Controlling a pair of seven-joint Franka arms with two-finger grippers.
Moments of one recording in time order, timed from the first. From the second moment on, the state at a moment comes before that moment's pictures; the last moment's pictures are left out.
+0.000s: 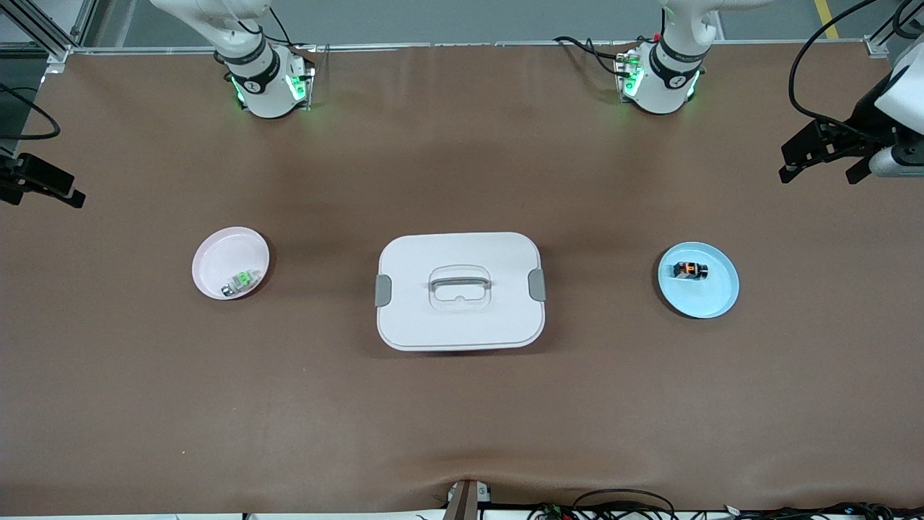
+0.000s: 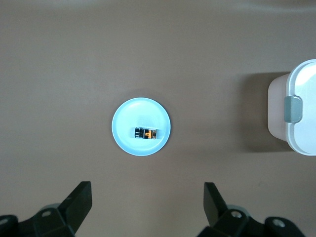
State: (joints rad) left arm 0.00 -0.11 -0.06 -1.67 -0.02 1.64 -0.04; right arm -0.11 0.05 0.01 -1.46 0.04 1.50 -0.01
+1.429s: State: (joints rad) left arm 0.00 -0.09 -0.06 -1.66 -0.02 1.63 -0.04; right arm -0.11 0.05 0.01 -1.46 0.04 1.50 -0.01
